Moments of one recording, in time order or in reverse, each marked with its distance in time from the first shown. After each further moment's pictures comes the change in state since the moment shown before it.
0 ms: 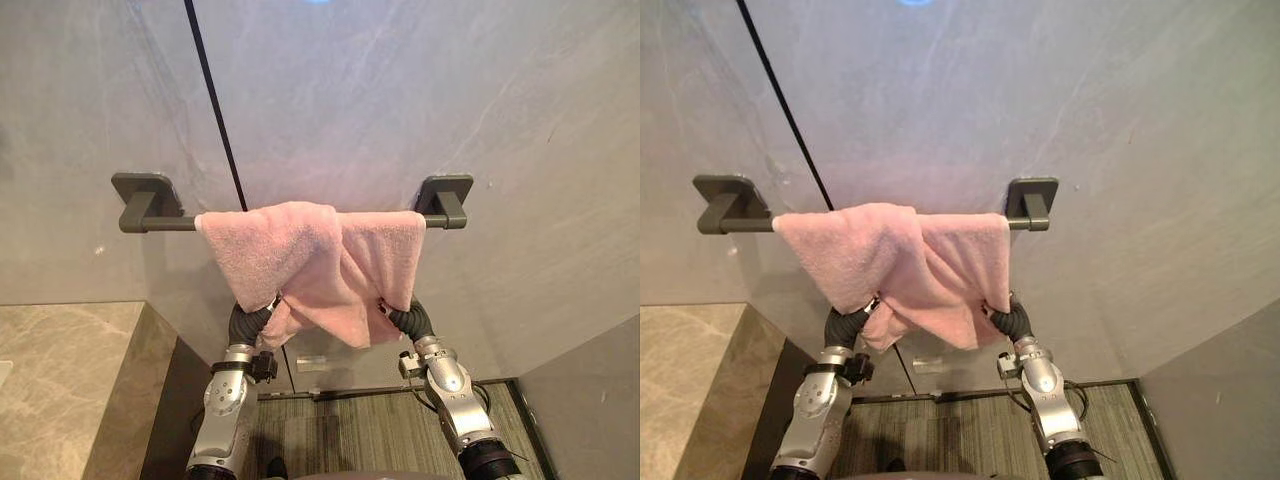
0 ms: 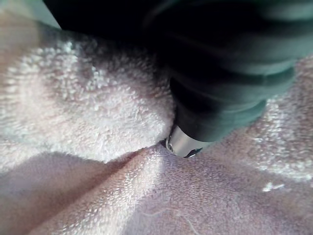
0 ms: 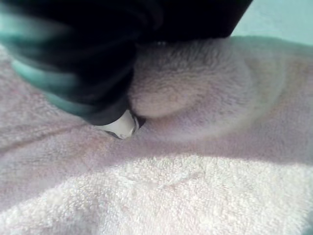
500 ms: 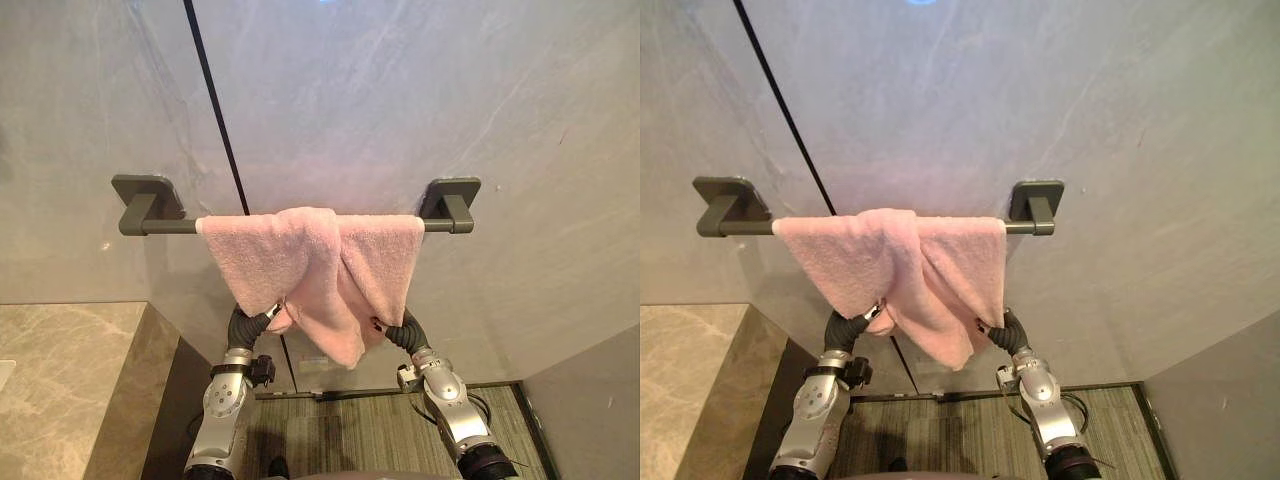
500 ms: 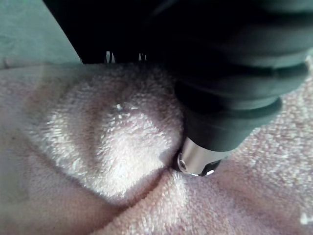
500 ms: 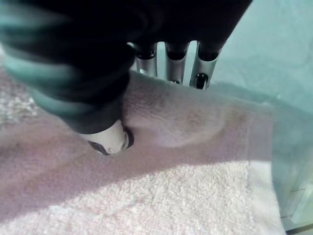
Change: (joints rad) left arm -0.004 0.010 0.010 0.047 0.015 0.013 0.026; right arm 0.011 -0.003 0.006 0.082 -0.011 0.052 -0.004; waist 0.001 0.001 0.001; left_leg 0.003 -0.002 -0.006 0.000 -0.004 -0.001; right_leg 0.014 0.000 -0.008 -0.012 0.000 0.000
